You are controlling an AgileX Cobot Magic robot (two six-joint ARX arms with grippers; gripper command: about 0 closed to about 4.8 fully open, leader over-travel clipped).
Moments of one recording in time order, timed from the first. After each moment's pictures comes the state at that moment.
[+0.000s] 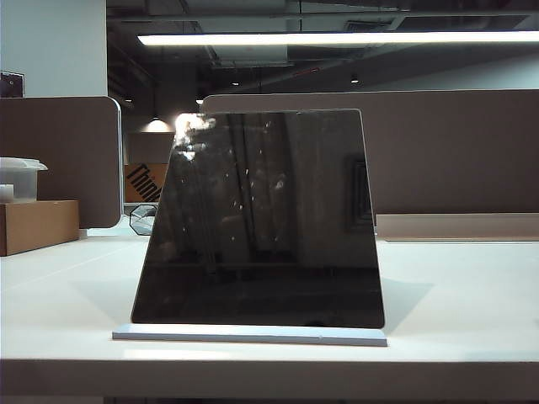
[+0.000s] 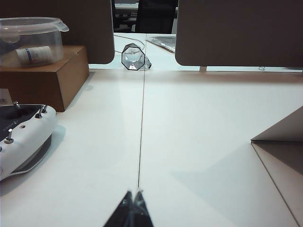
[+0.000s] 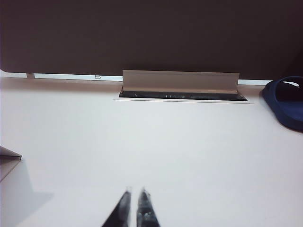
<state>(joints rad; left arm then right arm) -0.04 0.00 0.01 -0.02 0.02 -0.04 -0.02 0.00 0.00 0.03 0.00 0.02</state>
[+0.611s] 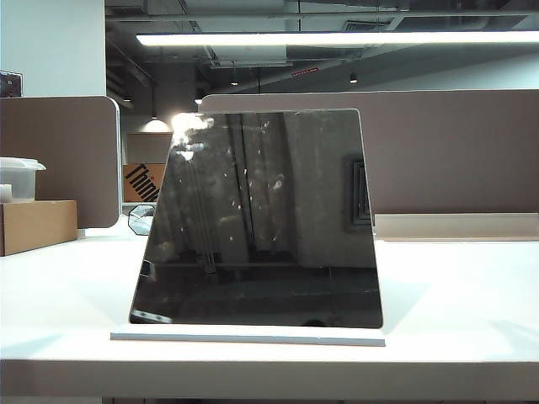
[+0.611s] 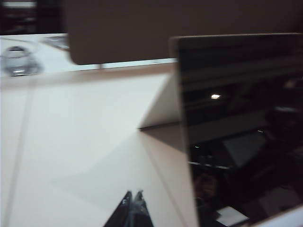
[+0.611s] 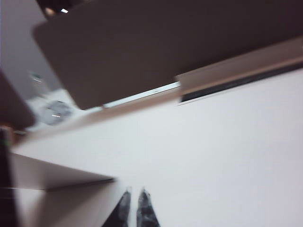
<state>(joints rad) -0.42 0.00 0.01 -0.02 0.02 -0.04 -0.02 0.00 0.00 0.08 -0.18 0.47</state>
